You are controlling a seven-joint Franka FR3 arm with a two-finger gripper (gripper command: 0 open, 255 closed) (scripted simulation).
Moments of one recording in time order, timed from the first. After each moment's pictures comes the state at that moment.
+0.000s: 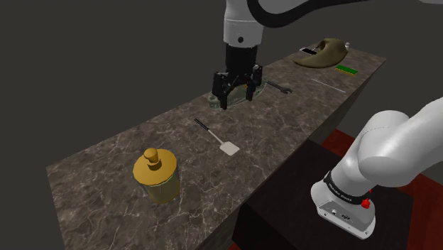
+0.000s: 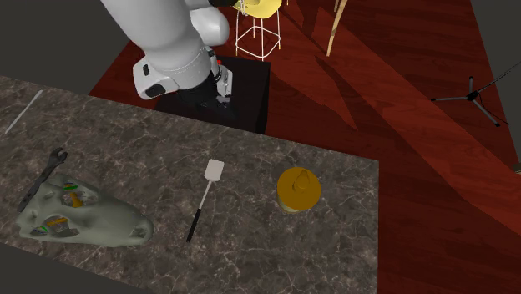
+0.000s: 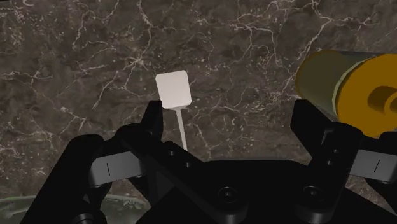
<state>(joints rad) 0.10 -0.43 0.28 -2.23 0.23 1.75 0.51</state>
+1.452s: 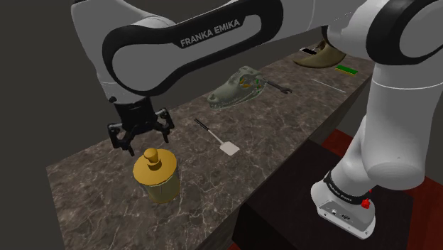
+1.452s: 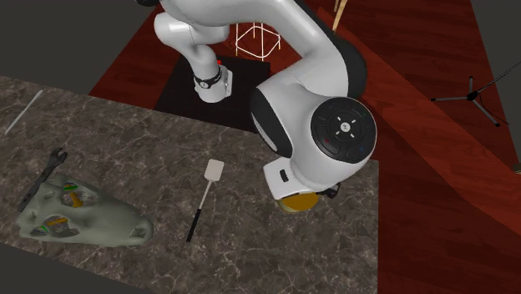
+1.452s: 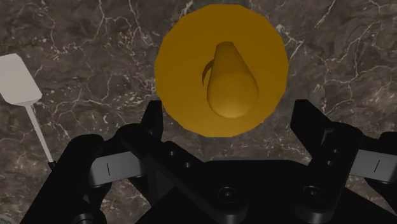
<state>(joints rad) 0.29 0.37 0.51 -1.58 -0.08 1.85 1.05</state>
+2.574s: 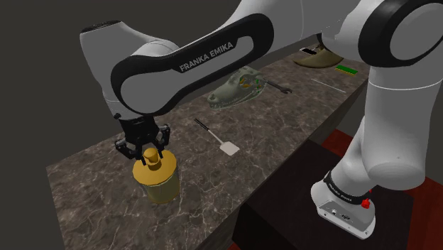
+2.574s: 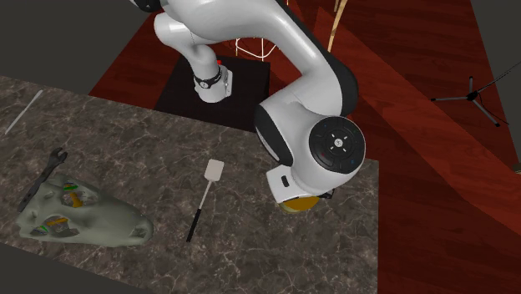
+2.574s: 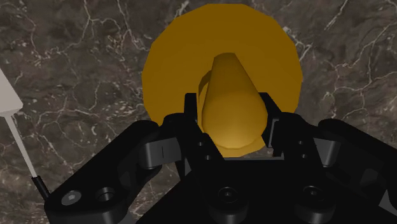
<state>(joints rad) 0.30 0.40 0.50 -1.63 -0.10 1.94 1.06</state>
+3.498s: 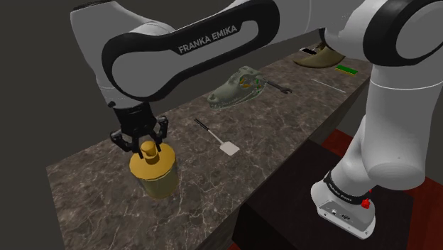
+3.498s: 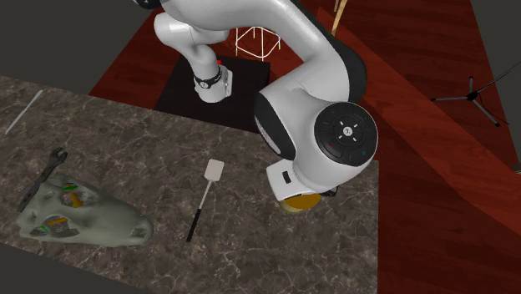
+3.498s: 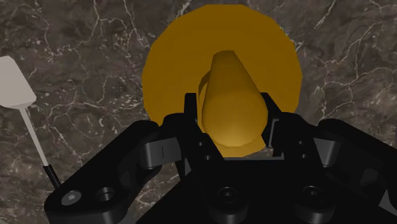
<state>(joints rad) 0.30 0.39 0.51 -1.58 -0.09 1.87 1.06</state>
